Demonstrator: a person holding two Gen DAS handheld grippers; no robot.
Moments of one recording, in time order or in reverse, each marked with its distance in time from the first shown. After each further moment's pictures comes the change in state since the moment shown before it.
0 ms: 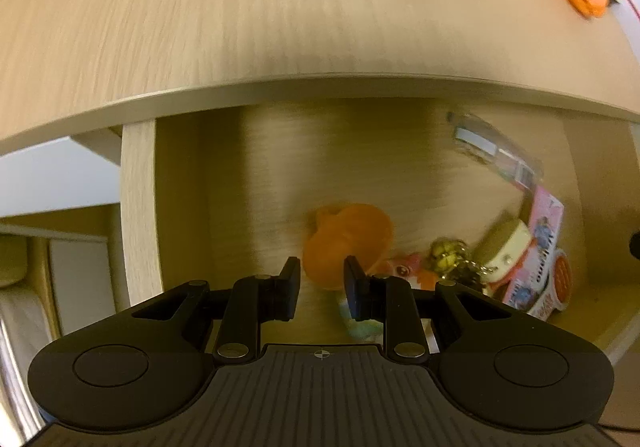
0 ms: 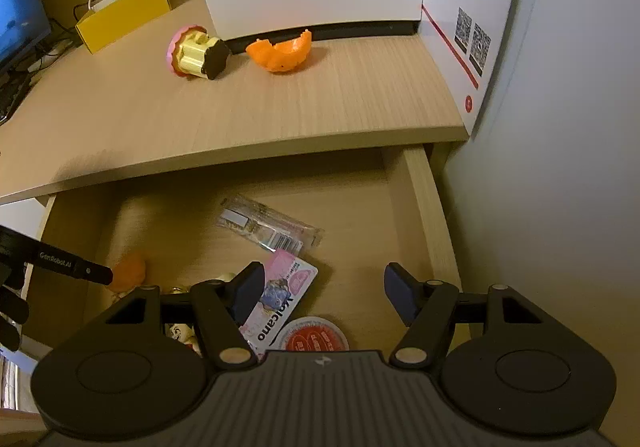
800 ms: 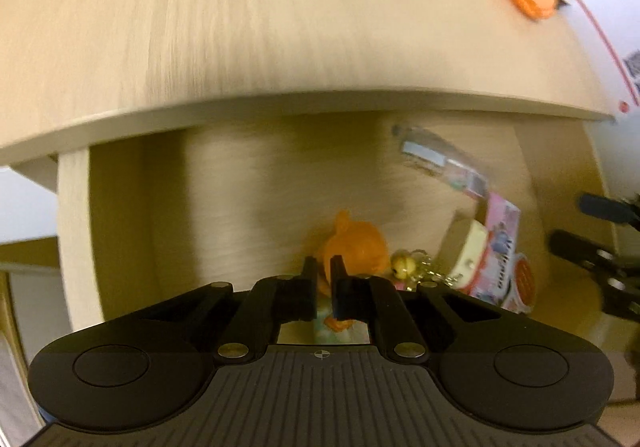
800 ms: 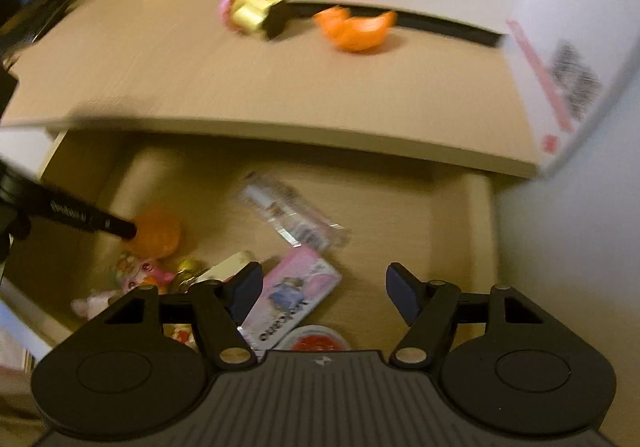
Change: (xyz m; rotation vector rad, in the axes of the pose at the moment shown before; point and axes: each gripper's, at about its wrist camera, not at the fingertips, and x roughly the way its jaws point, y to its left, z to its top) left arm -0.003 -0.011 -0.006 0.081 -0.087 -0.148; right arm 0.040 0.035 0.018 -0.196 0.078 0.055
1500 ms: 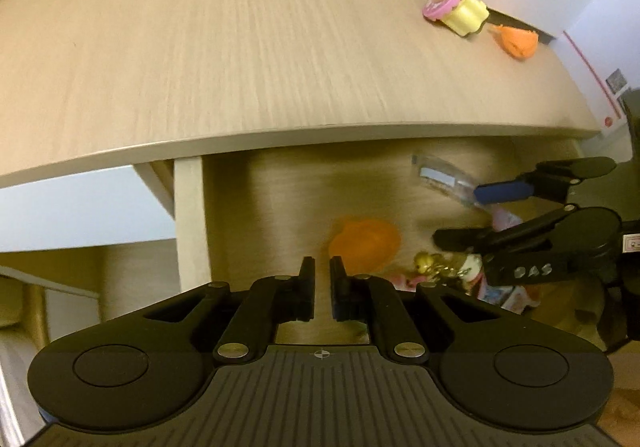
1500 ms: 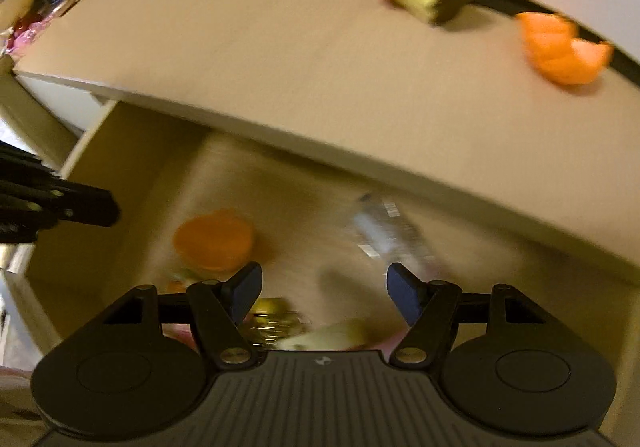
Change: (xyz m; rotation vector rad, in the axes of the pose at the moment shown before) left arm -0.057 0.013 -0.022 0.004 -0.135 0.092; right arm 0.068 0.060 0.047 -0.131 0.114 0.225
